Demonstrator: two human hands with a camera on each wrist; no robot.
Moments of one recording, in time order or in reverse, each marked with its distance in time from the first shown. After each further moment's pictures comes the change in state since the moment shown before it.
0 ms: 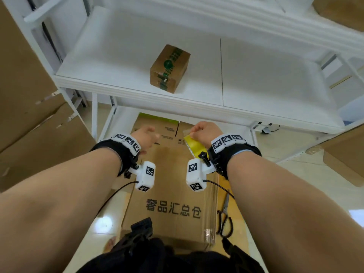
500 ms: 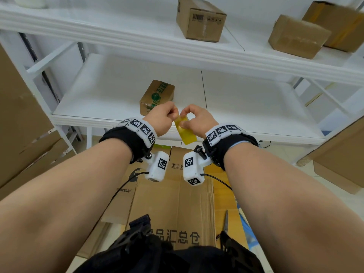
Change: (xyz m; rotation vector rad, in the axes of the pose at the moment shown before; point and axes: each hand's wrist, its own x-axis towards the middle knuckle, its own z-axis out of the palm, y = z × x) left_hand -0.018 0.143 -0.015 0.216 0.178 0.720; right_hand -0.009 -0.054 -0.073 0.162 0.211 -0.214
